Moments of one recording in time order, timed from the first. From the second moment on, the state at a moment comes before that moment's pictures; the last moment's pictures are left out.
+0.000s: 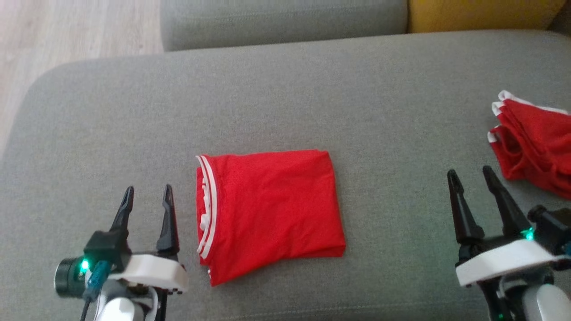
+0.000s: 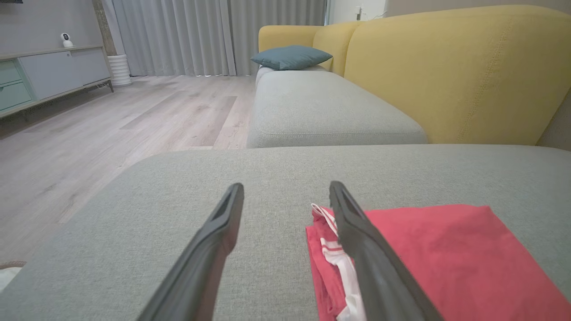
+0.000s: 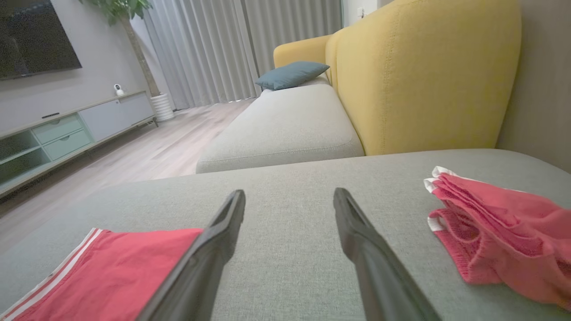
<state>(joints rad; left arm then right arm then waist) 0.00 0.15 -0.23 0.11 -0.20 0.18 -0.24 0.05 -0.16 0.06 -0.06 0.32 0.12 0.00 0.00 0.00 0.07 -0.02</state>
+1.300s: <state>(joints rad) 0.10 0.20 -0.24 0.02 -0.19 0.24 -0.13 0.13 -0.11 0.00 -0.10 0.28 0.12 0.08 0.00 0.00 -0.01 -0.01</state>
